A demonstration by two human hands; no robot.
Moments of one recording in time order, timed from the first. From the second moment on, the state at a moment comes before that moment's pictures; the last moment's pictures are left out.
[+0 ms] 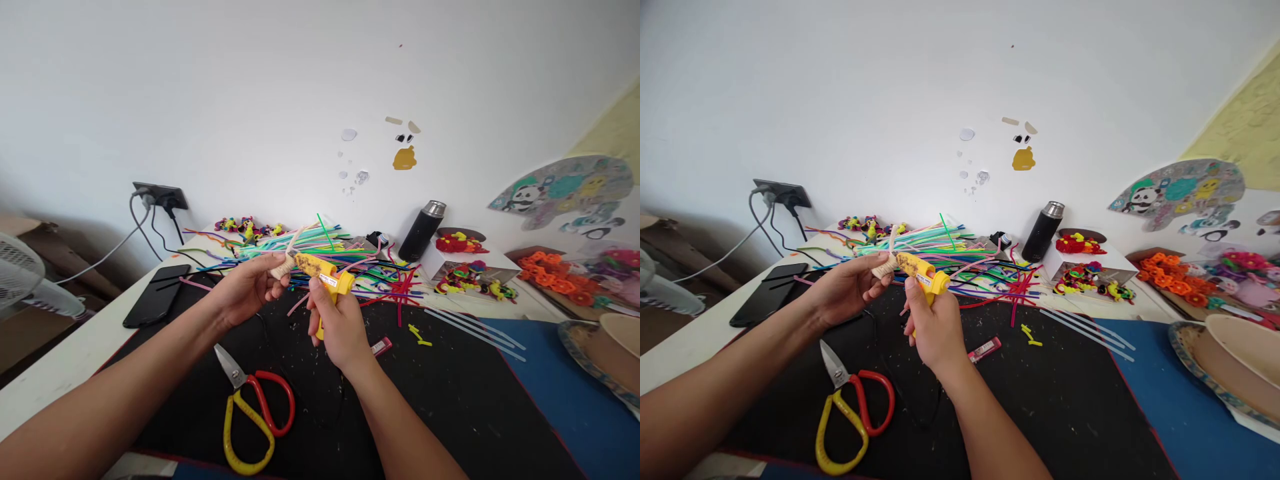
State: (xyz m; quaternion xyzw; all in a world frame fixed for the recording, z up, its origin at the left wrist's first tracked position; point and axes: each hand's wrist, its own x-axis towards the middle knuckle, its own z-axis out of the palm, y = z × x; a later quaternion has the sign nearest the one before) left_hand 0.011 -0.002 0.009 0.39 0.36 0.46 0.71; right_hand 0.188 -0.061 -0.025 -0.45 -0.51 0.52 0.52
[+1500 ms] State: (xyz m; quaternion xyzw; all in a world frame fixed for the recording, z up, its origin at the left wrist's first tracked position) left_hand 0.013 -0.003 0.011 0.36 0.38 0.46 0.71; right_hand 0.187 -0.063 -0.025 -0.46 -0.52 0.51 0.51
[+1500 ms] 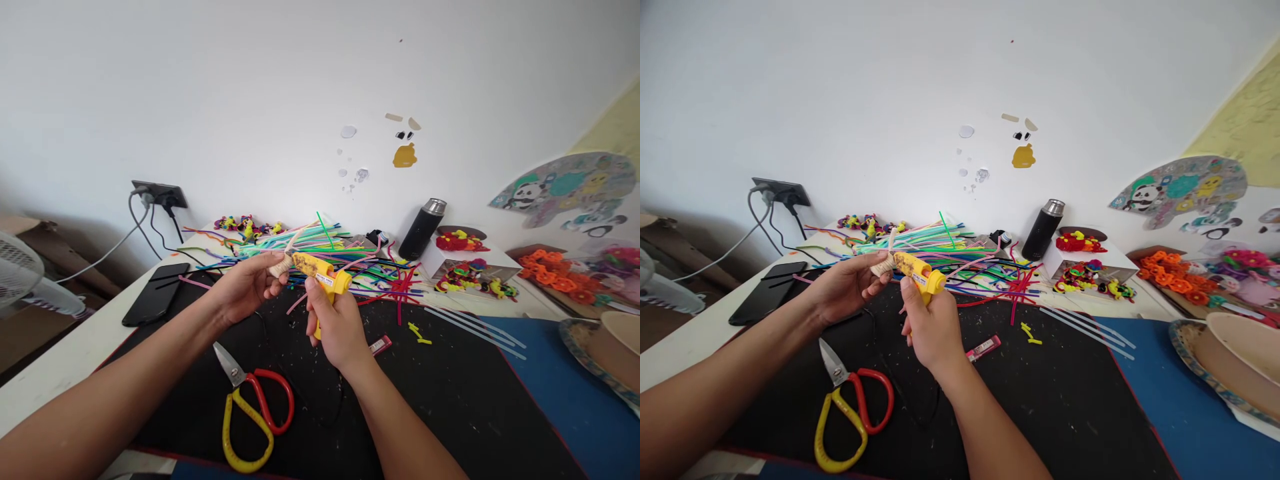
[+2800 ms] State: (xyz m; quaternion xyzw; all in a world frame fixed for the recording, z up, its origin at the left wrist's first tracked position) left_hand 0.016 -0.003 0.013 0.33 0.39 0.46 0.73; right_hand 0.186 -0.064 -0.026 -0.46 -0.52 0.50 0.52
